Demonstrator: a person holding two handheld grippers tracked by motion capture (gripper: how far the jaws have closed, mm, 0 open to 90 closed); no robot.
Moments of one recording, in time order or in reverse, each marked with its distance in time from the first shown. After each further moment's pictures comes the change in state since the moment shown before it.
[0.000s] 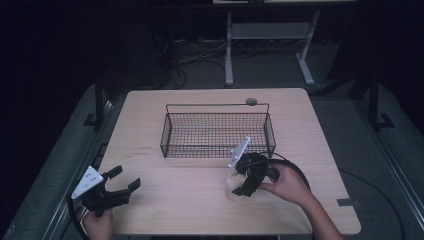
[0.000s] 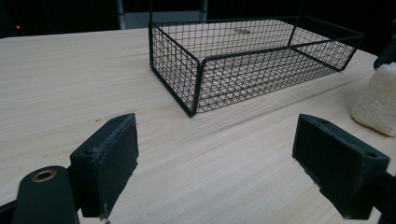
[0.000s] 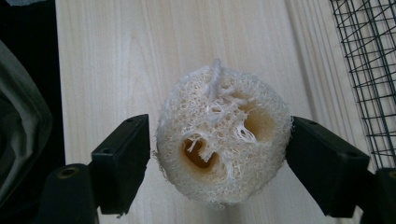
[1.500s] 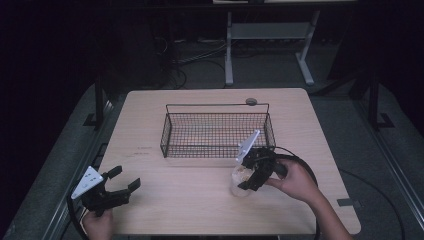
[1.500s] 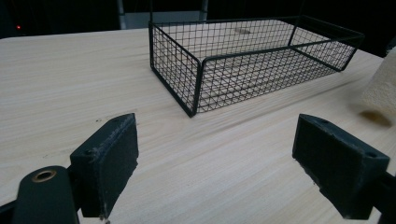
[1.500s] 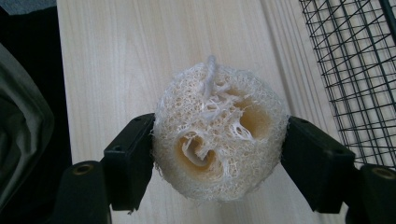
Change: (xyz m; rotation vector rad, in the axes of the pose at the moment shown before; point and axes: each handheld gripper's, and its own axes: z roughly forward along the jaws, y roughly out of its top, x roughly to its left) left arm 0.000 0.000 0.000 -0.001 0.002 0.001; right arm -0.005 -0.007 -0.025 -0.019 -0.023 0.033
